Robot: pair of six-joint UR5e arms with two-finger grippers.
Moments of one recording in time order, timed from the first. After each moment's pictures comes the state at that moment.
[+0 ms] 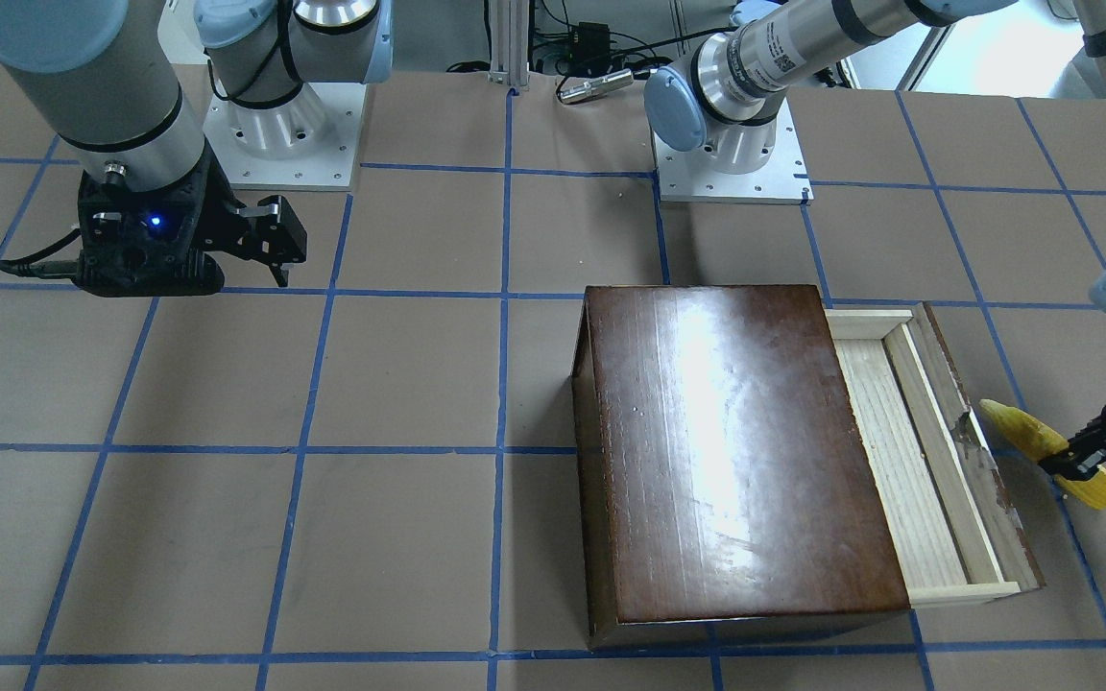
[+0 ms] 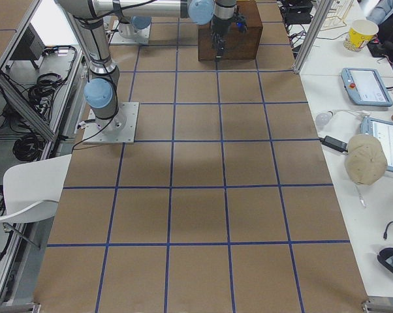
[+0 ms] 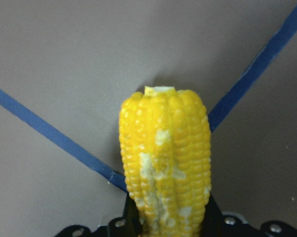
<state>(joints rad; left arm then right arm) -0.86 -2.18 -1.54 -1.03 1.64 0.07 1.60 -1.46 1.49 -1.51 -1.62 -0.05</state>
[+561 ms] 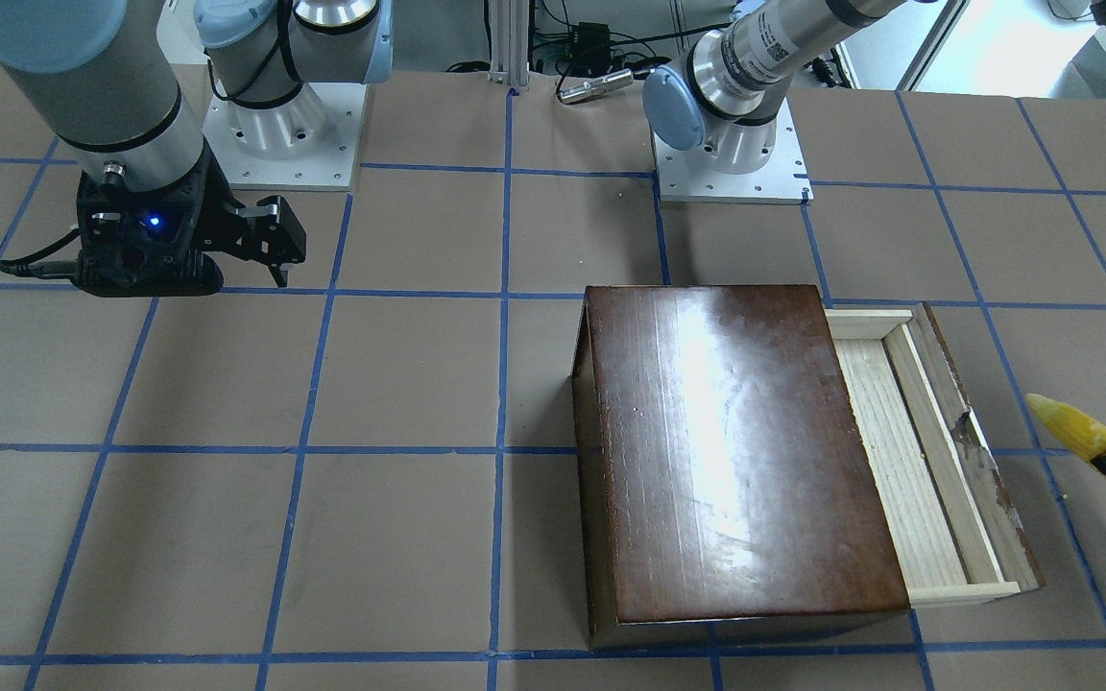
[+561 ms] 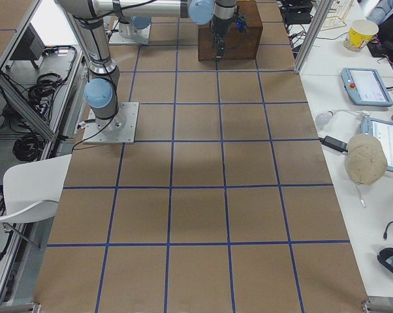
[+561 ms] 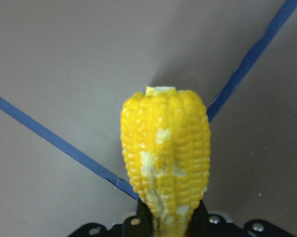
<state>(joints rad) -0.88 -2.10 -1.48 -1.06 1.63 0.20 1.60 -1.46 1.49 -1.51 -1.62 -0.05</state>
